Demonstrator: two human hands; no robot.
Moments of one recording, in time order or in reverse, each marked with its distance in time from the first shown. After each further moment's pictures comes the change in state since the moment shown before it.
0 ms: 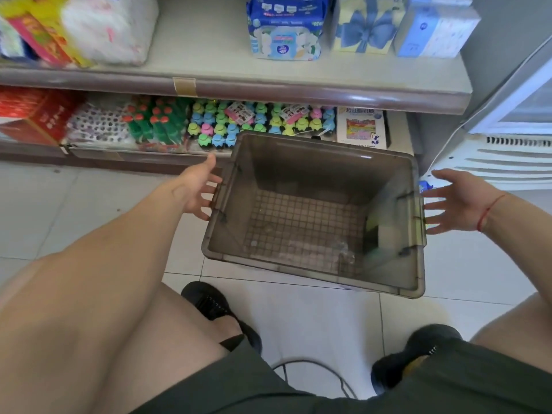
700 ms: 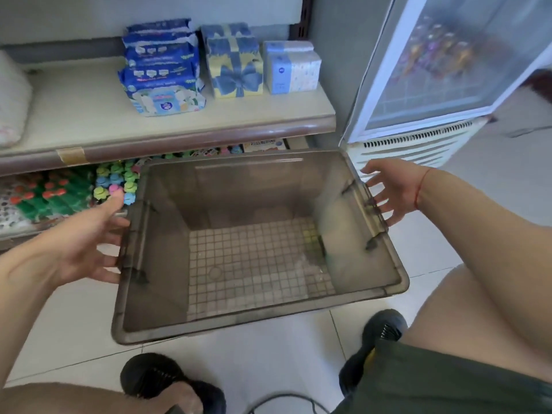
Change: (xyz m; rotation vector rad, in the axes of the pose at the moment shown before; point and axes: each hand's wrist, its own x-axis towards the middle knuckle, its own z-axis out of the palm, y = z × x) left_hand -0.087 0.025 0.025 0.133 -0.054 0.093; right_hand -0.074 -0.016 -0.068 -0.126 0.124 -0.014
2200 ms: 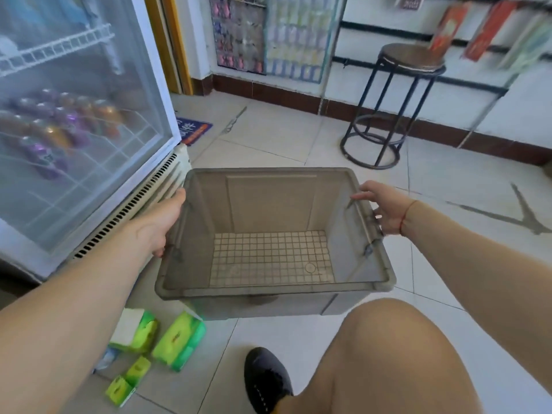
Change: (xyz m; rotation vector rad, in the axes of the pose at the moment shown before) left_hand -0.051 0.192 0.669 0.686 -0.586 0.352; right_hand -0.119 0.351 -0.356 0.877 0.753 0.056
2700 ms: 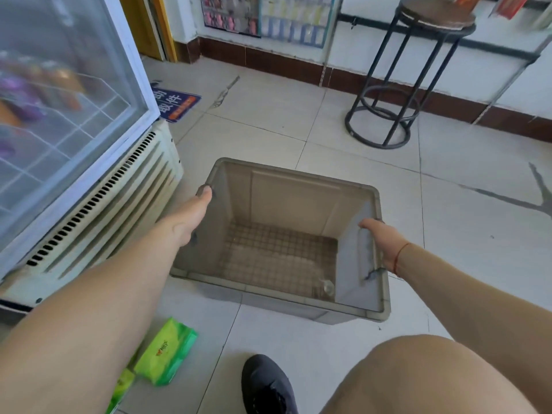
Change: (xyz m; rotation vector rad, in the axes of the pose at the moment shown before) left_hand 0.121 0.005 0.095 0.120 -0.124 0.133; right_hand 0.116 0.100 0.025 0.114 0.169 0.080
